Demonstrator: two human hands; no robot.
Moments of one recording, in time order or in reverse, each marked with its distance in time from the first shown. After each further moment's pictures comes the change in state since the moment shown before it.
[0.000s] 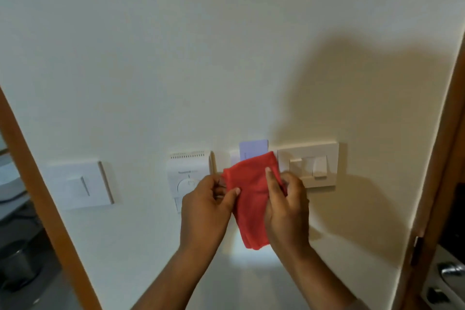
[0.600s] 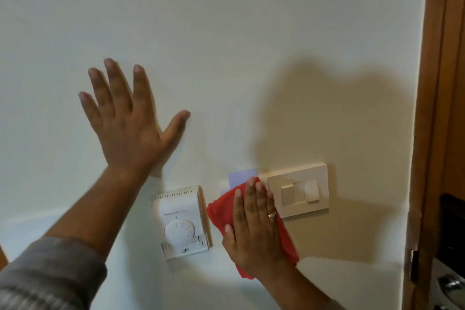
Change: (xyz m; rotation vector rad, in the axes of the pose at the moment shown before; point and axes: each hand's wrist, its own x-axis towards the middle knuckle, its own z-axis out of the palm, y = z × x) left_hand 0.183 0.051 -0.080 0.862 0.545 0.609; right_hand 0.006 0.016 0.059 -0.578 0.075 -0.604
